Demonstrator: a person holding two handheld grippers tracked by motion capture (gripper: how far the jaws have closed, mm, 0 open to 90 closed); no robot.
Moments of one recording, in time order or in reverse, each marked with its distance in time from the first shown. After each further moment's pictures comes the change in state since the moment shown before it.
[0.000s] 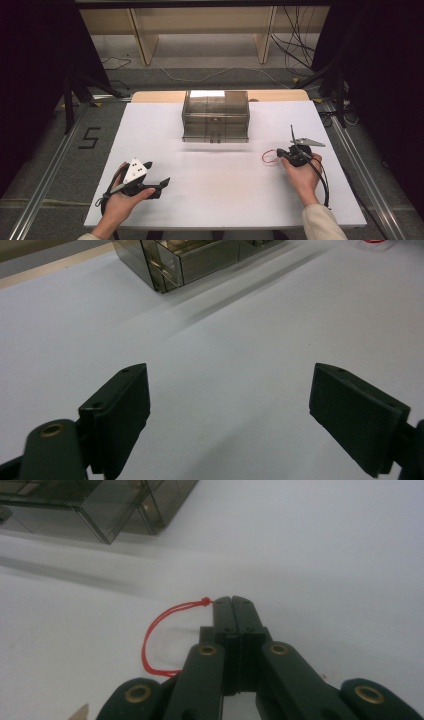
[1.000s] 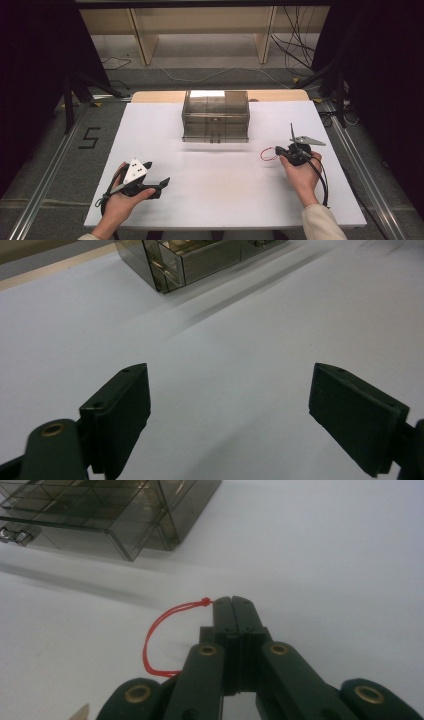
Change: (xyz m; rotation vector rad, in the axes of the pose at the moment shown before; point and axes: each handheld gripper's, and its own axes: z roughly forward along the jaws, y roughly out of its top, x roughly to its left) left arm -0.001 0.000 -0.001 -0.004 0.008 -0.001; right arm 0.009 0.008 -0.008 -0.028 0.014 -0.008
